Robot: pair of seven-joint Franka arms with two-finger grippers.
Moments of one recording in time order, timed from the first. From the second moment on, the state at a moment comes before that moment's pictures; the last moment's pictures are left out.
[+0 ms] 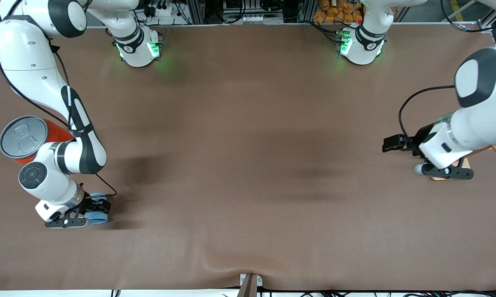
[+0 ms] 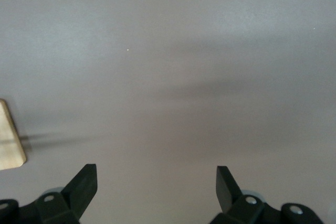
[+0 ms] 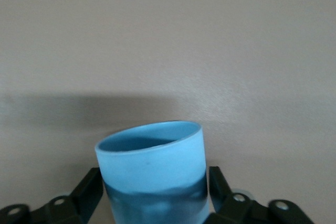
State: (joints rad) left arm -0.06 0.31 -0.08 -1.50 -0.12 1.70 -0.01; right arm -0.09 0.78 0.03 -1.54 -0.13 2.50 -0.03
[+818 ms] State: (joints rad) left arm -0.02 0.36 -0.08 -1.50 -0.35 1.71 -0.01; right arm -0.07 0.76 0.05 -1.54 -0.13 2.46 -0.12
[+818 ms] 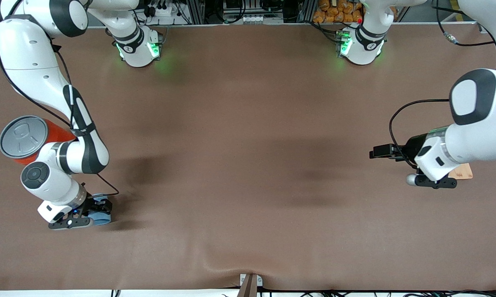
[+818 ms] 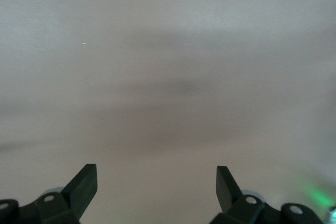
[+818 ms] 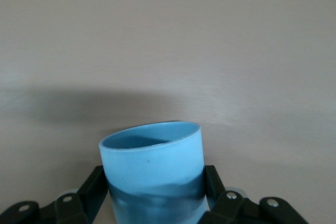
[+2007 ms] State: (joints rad) left arm -0.02 0.47 -0.08 -1.53 -0.70 1.70 0.04; right arm 0.51 0.65 0.08 -1.55 -0.14 2.36 -0.73
